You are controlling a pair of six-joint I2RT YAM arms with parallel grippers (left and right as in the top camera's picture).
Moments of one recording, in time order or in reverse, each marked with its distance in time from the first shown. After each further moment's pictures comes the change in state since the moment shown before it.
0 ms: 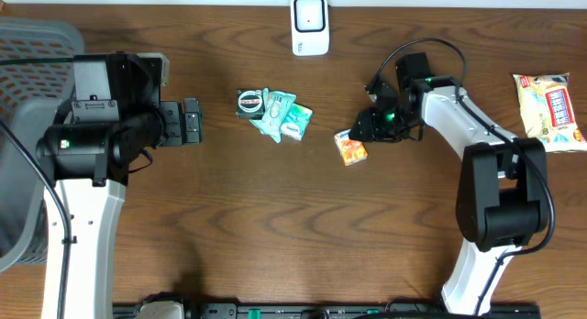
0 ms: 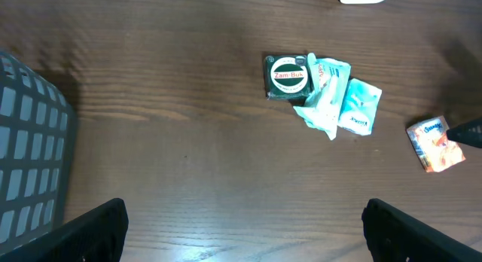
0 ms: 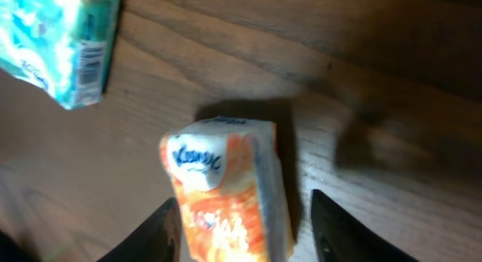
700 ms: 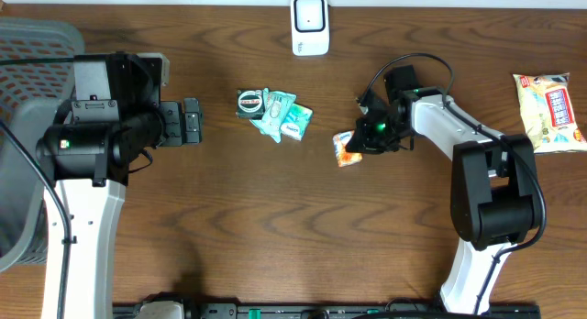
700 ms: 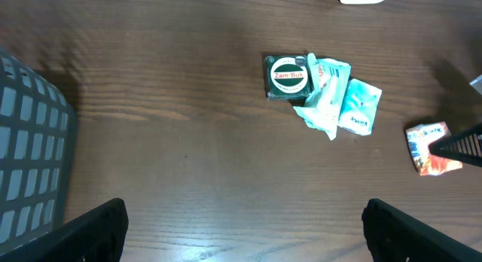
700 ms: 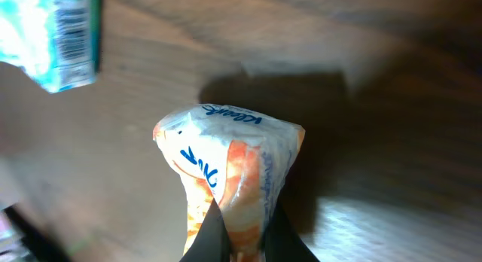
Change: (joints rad) left arm 0.000 0.000 0.000 0.000 0.000 0.000; right arm 0.038 0.011 -0.073 0.047 -0.079 0.087
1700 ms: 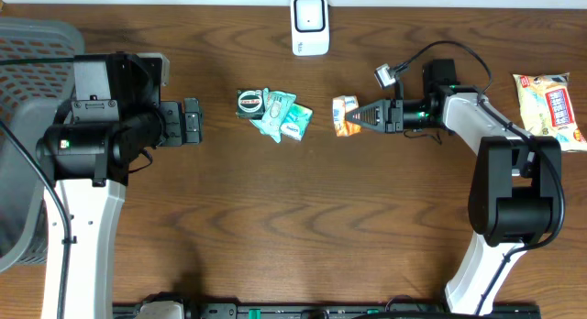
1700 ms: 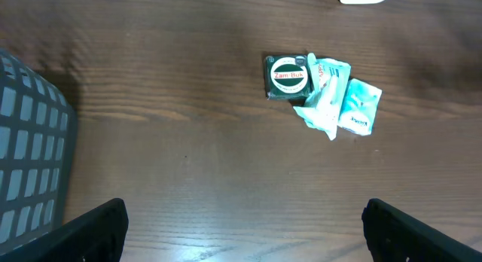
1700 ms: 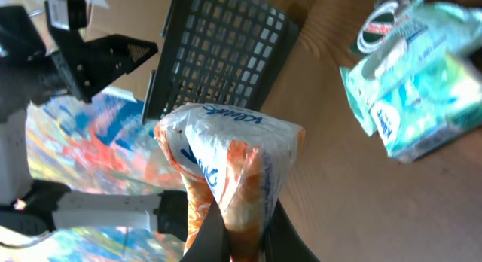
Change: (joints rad) left arm 0.000 0.000 0.000 0.000 0.000 0.000; right arm -0.166 0.000 0.002 0.131 -0.933 -0.343
